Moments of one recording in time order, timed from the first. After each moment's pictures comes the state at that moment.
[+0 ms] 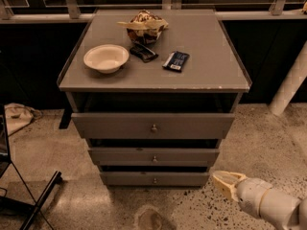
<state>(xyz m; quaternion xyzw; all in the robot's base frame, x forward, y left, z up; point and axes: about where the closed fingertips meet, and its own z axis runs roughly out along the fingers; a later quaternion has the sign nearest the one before) 0.418 -0.224 0.624 -0.20 0.84 0.20 0.46</state>
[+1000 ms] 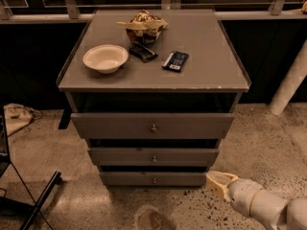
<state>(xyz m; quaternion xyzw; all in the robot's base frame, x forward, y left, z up) 0.432 -0.211 0.601 -0.19 0.83 0.21 0.48</state>
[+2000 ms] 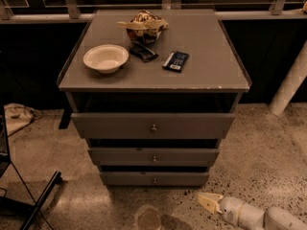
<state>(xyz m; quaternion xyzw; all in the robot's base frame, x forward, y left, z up) 0.436 -0.212 0.422 -0.11 0.83 0.38 0.39</state>
